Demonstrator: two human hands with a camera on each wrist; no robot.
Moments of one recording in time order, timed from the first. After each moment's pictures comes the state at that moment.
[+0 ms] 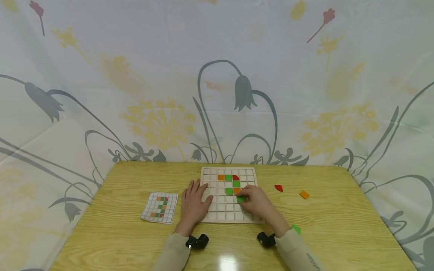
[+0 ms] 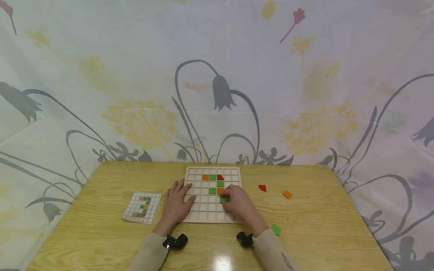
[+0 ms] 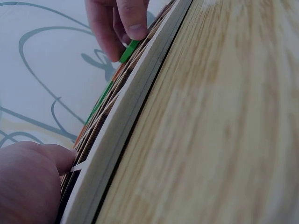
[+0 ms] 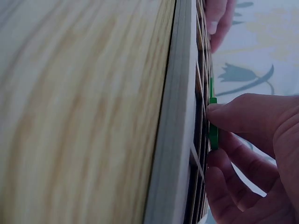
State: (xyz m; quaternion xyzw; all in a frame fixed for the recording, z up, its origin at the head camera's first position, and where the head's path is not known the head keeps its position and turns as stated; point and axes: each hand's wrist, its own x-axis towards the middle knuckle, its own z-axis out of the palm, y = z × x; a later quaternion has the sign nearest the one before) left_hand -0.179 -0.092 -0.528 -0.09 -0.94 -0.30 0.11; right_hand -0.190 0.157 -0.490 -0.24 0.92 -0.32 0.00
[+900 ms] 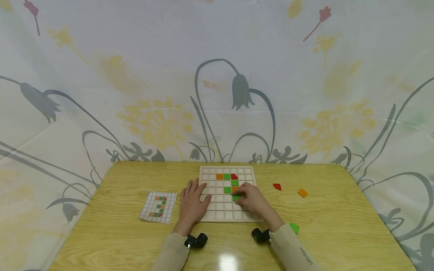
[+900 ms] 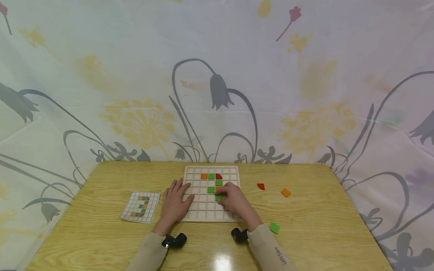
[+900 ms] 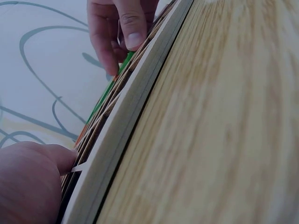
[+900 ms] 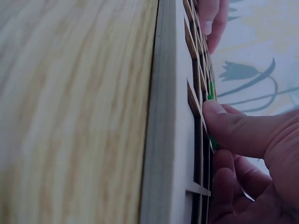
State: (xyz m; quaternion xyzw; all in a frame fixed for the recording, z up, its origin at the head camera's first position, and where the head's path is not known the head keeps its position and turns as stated) left_hand -0.176 -0.092 -0.523 -0.08 -0.95 -0.30 0.10; right_hand -0.194 0.149 -0.494 -0.19 0.91 -0.37 0.05
